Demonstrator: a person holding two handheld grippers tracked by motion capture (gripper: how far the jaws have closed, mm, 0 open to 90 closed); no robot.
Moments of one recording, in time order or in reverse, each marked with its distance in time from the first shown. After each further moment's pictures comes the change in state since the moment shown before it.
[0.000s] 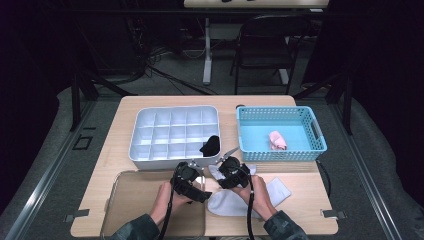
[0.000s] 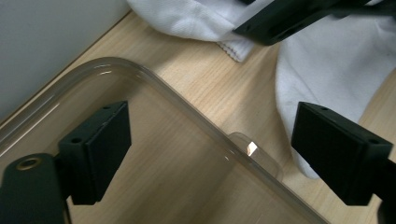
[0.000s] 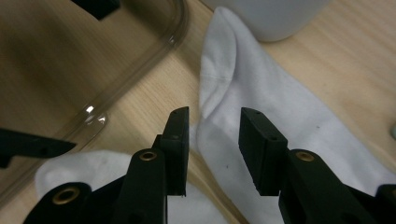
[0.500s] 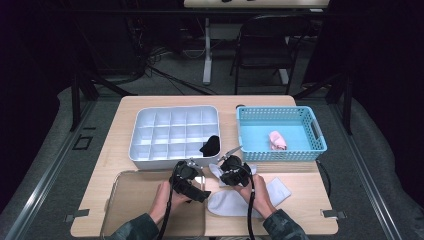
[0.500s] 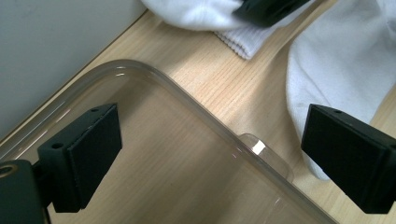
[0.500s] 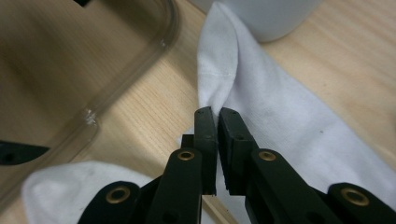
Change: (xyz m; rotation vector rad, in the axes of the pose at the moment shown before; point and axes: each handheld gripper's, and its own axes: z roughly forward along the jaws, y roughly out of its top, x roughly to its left) left arm 0.003 0.000 -0.001 -0.006 0.015 0.005; right arm -0.007 -0.003 -0.004 -0.071 0.029 0.055
